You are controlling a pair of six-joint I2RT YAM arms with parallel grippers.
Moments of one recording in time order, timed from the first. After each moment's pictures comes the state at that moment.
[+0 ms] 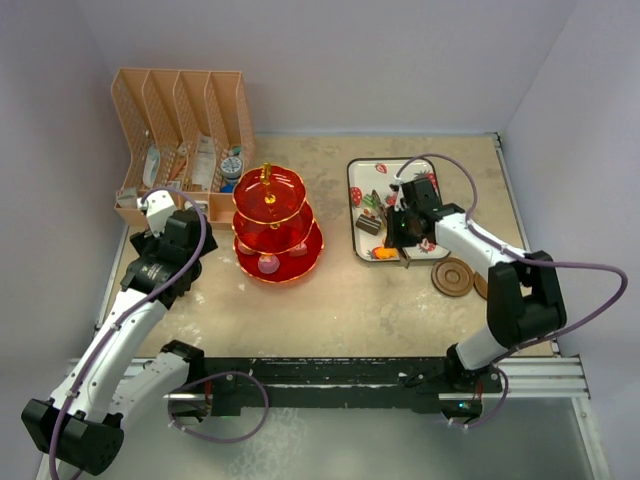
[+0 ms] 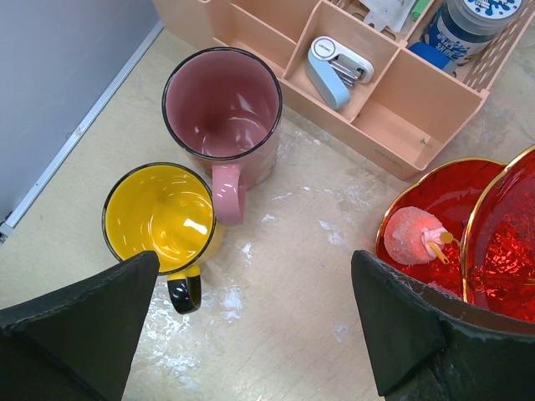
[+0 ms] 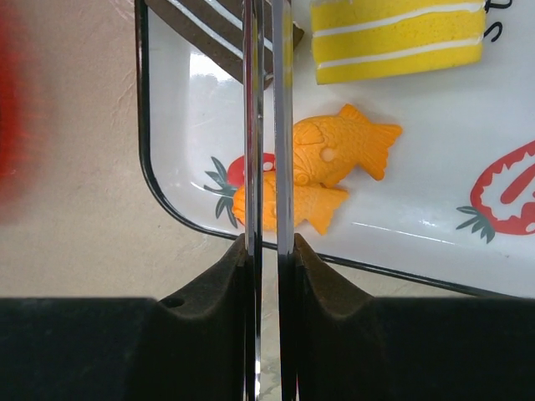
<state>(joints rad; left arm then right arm) -0.34 0.86 0.87 -0.76 -0.73 -0.60 0.31 1.55 1.01 -0.48 -0.09 0.21</state>
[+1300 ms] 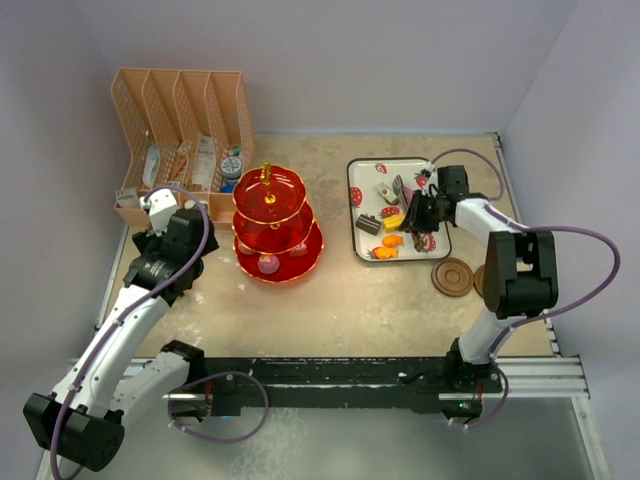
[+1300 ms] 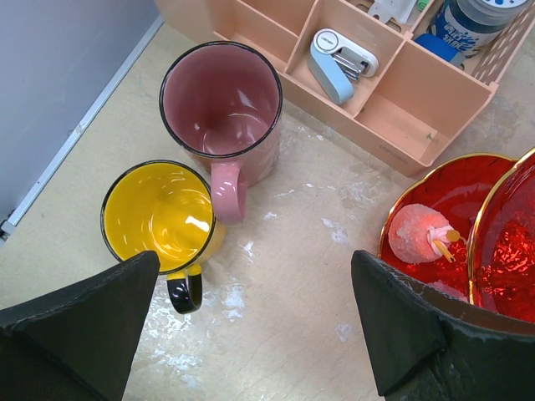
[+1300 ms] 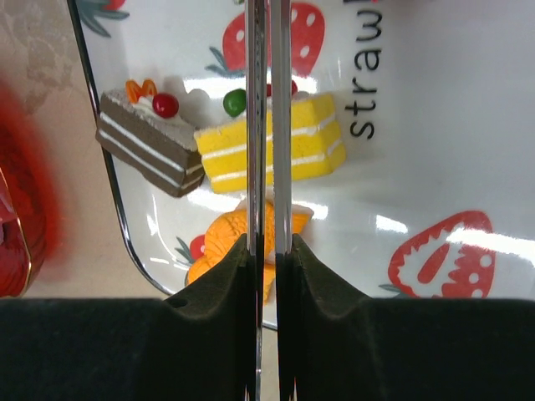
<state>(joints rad) -0.34 0.88 0.87 -0.76 -0.73 -0.60 0.05 1.72 1.08 -0.38 -0.34 0.25</state>
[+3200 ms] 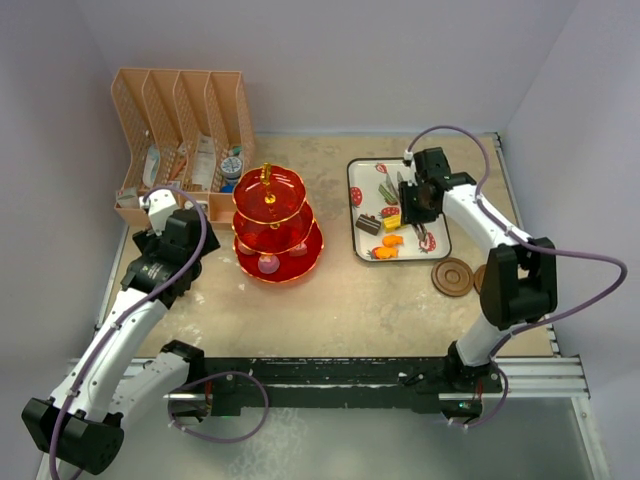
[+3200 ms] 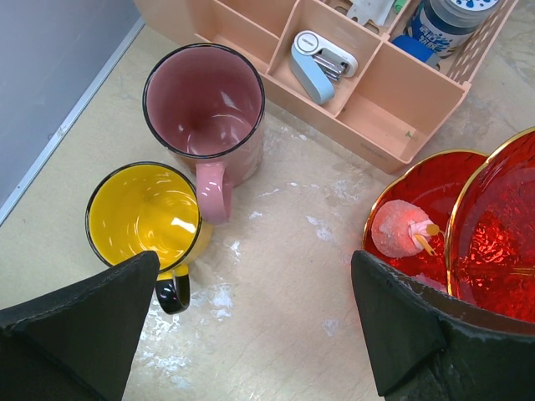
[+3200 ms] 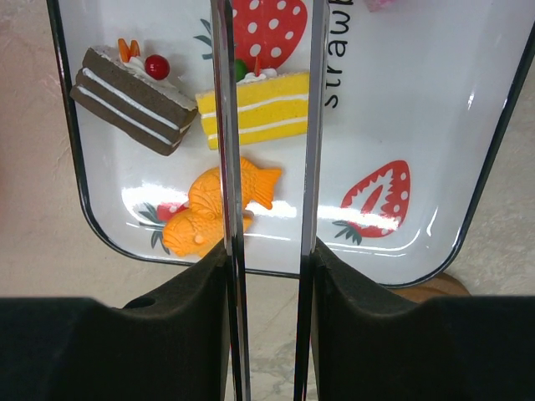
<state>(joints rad) -0.34 0.86 0.87 -0.75 -0.70 -0.59 0.21 1.66 1.30 -0.70 0.01 0.10</state>
